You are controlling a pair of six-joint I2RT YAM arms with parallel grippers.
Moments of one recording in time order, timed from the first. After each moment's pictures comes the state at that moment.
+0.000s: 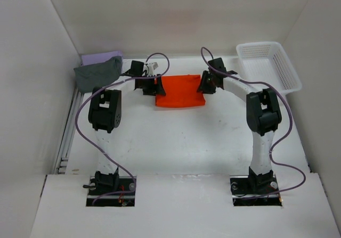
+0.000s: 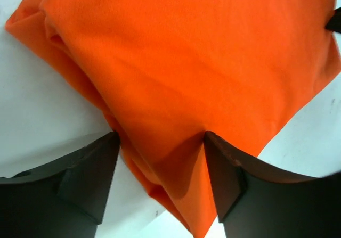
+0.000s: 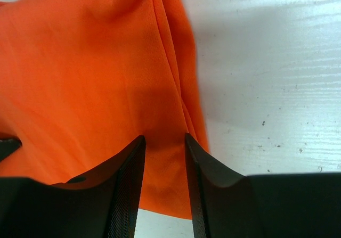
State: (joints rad) left arm -0.22 2.16 1.54 -0.32 0.56 -0.17; right arm 0.32 2.09 1.59 -0.41 -0.10 0.57
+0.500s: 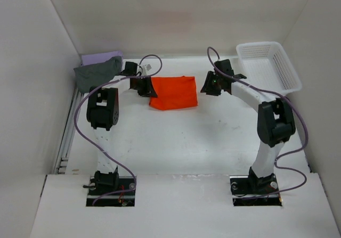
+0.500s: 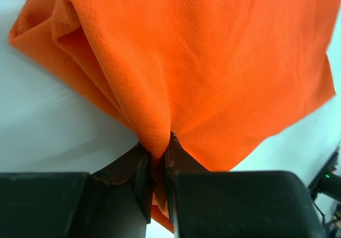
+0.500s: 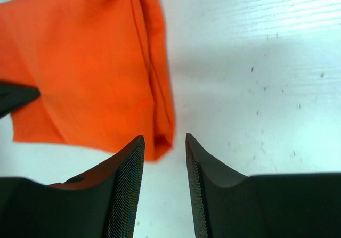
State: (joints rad) left arm -0.15 2.21 1.57 -0.38 0.64 -0.22; right arm 0.32 1.90 1.42 -0.39 -0.10 0.58
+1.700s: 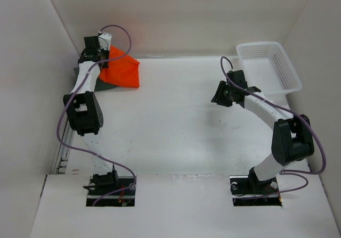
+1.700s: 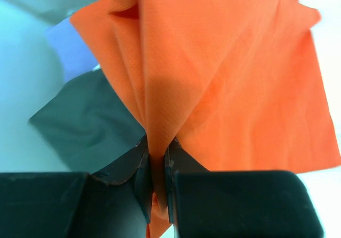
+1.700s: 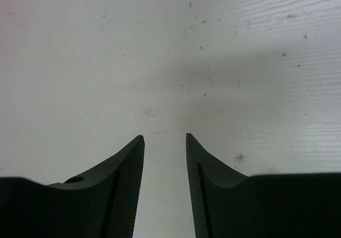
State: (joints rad) left arm 0.10 2.07 1.86 -0.42 0.02 0.31; right arm 0.26 1.59 1.11 -0.38 -0.09 0.59
